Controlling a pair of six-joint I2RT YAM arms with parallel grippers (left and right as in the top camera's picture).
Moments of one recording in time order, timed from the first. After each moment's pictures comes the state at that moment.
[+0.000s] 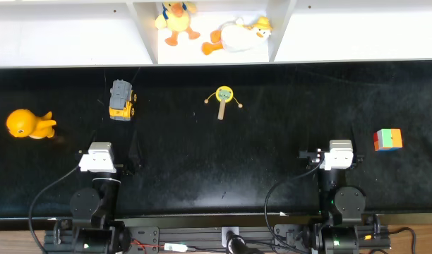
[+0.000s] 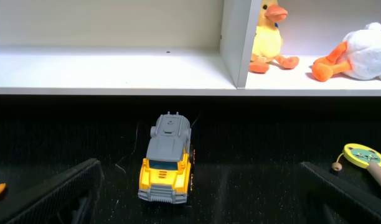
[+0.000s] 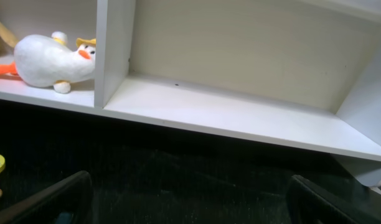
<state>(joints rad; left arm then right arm) -0.05 0.01 0.01 -0.08 0.00 -0.05 0.01 0.01 0.02 -0.01 0.06 -0.19</state>
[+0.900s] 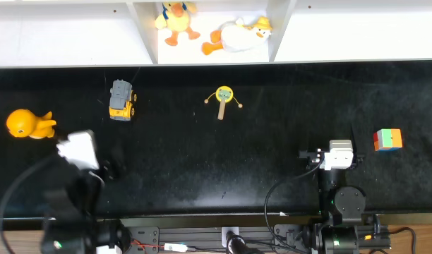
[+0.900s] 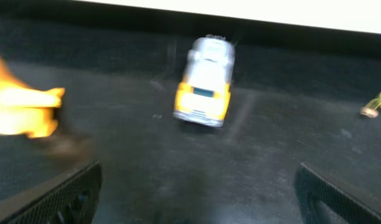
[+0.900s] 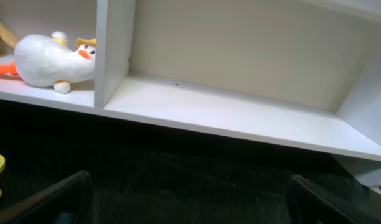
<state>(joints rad) 0.16 0.44 0.50 -0.65 0.04 -0.05 0.01 0.01 0.02 -0.01 0.06 -0.19</state>
